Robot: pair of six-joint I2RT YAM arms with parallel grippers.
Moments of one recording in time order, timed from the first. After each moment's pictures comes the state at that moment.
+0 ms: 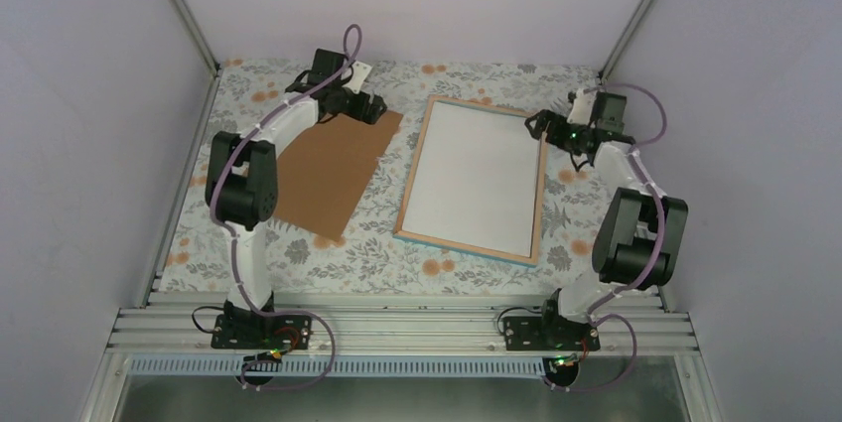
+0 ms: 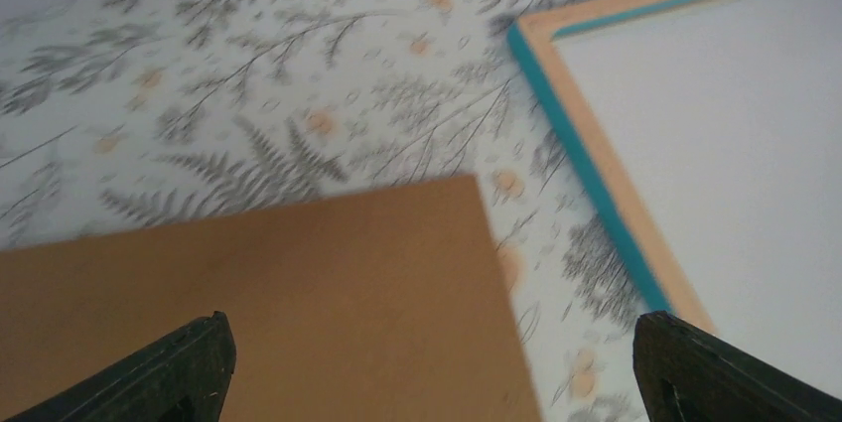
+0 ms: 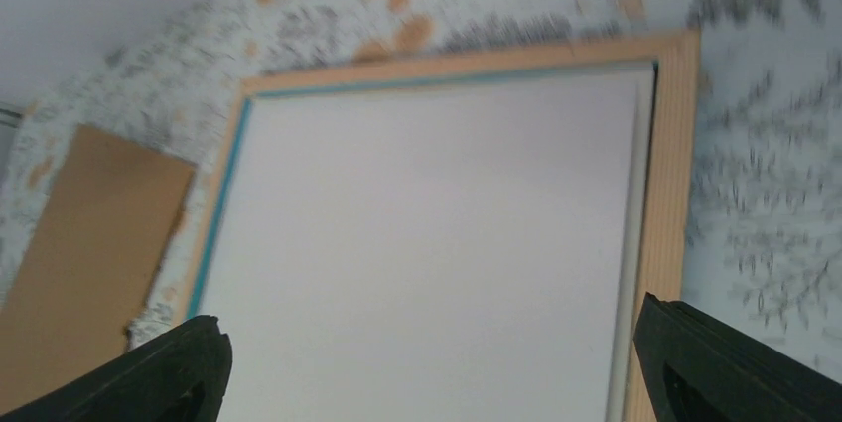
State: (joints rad) left arm -0.27 2.10 1.70 -0.38 0.35 0.07; right arm -0.20 1.65 1.09 -0.27 -0.53 0.21
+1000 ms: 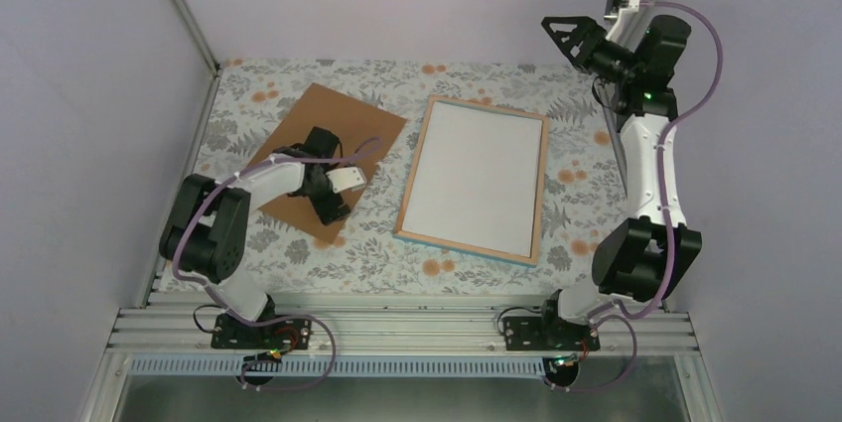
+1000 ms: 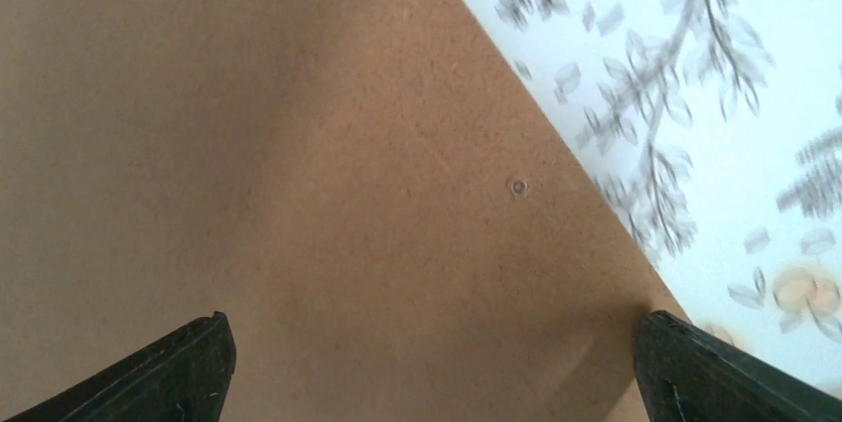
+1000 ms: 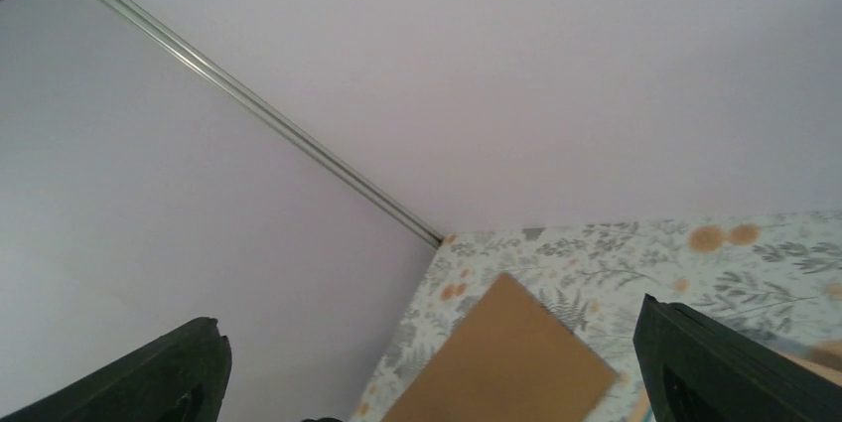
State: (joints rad) left arm -0.35 1.69 0.98 -0.61 0.08 0.70; right arm -0.20 1.55 1.57 -0.12 -1.01 0.69
